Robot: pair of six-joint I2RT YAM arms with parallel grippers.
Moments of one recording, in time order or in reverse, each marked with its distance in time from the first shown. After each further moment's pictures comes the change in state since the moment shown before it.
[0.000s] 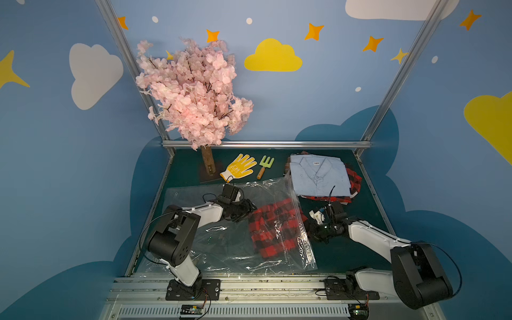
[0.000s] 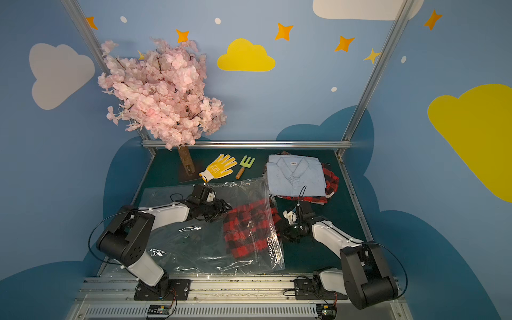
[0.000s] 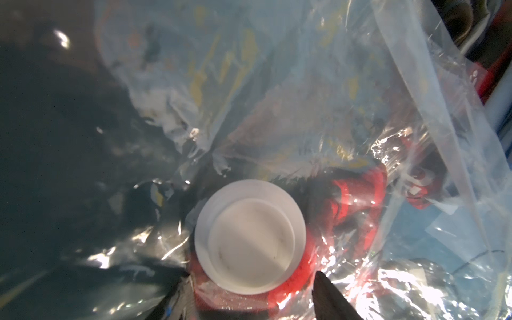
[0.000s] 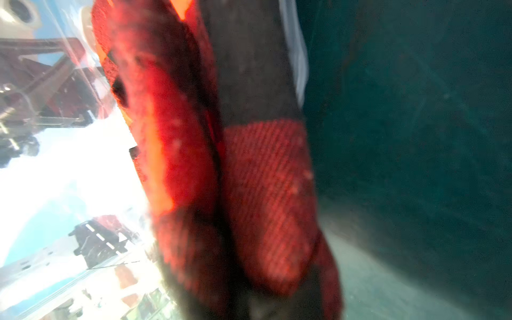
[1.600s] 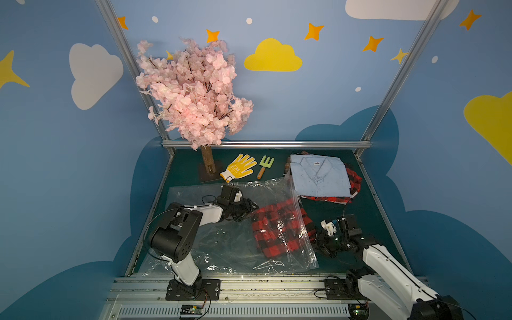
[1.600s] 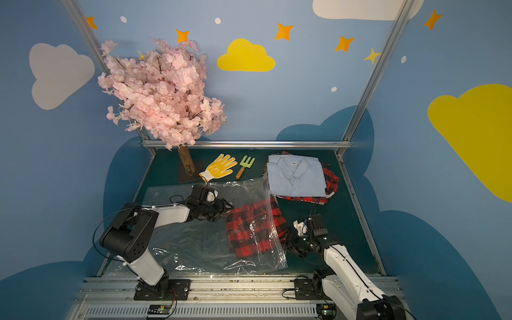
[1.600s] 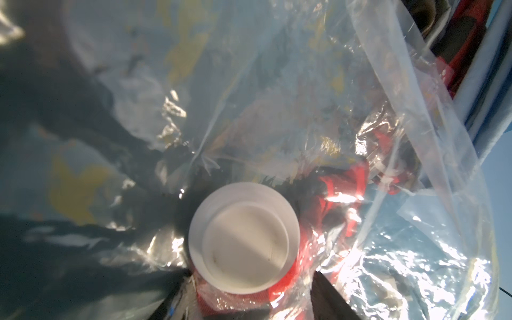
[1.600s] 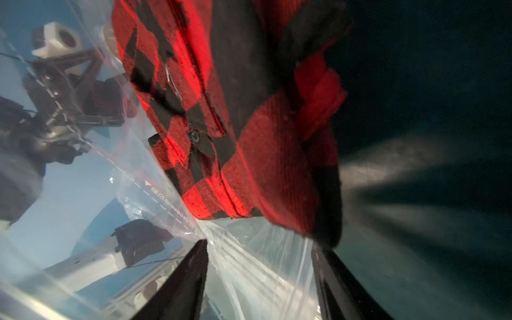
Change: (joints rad) left arm 0.020 0.042 -0.034 0.129 0.100 -0.003; right arm -0.047 -0.379 -0.189 -0.098 -0.047 0.211
